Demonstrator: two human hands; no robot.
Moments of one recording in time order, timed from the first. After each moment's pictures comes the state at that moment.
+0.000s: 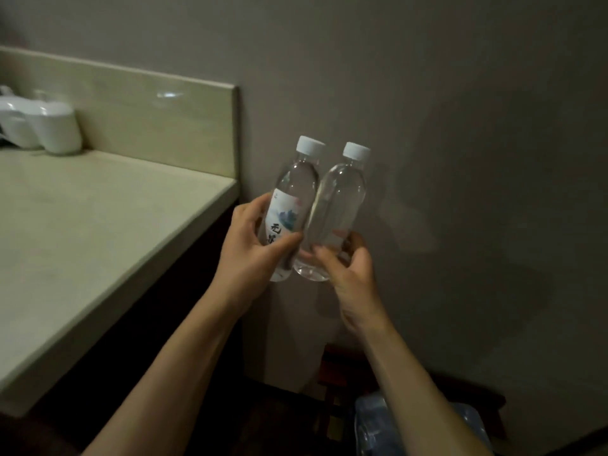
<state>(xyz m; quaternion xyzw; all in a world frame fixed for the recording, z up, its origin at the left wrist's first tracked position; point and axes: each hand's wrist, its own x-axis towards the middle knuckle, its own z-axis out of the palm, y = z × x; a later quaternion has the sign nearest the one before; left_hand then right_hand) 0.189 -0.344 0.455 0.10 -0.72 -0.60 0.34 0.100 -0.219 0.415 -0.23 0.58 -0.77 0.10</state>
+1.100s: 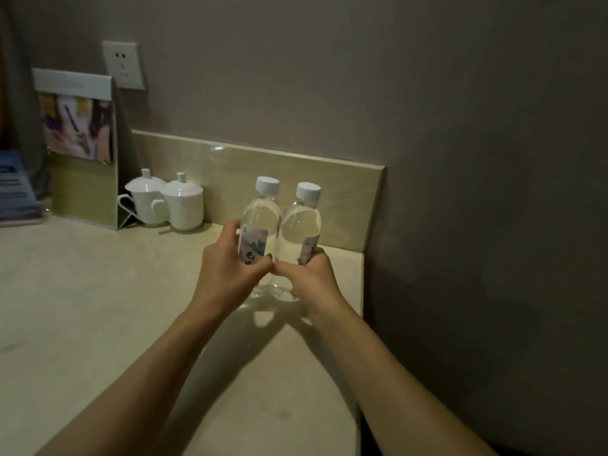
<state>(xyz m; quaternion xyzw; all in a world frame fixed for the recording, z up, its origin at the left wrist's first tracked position) 0.252 -0.701 0.473 0.15 -0.82 -0.36 0.41 0.165 -0.594 0.468 -0.18 0.71 -0.66 0.19</state>
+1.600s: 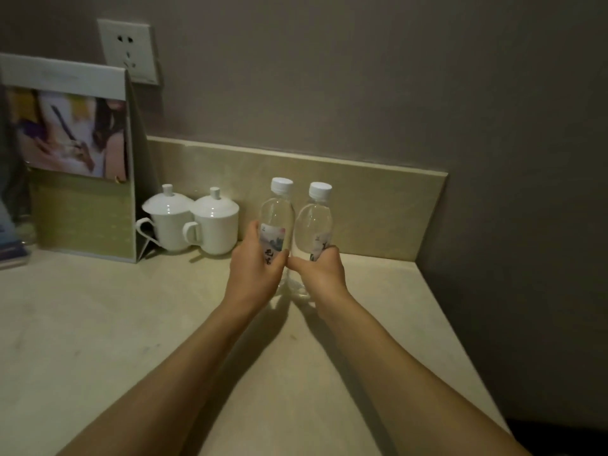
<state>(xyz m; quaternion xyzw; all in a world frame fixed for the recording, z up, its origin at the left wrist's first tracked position) 0.218 -0.850 0.460 0.07 -0.81 -0.43 0.39 0.164 -0.749 0.469 -0.06 0.78 -0.62 0.06</state>
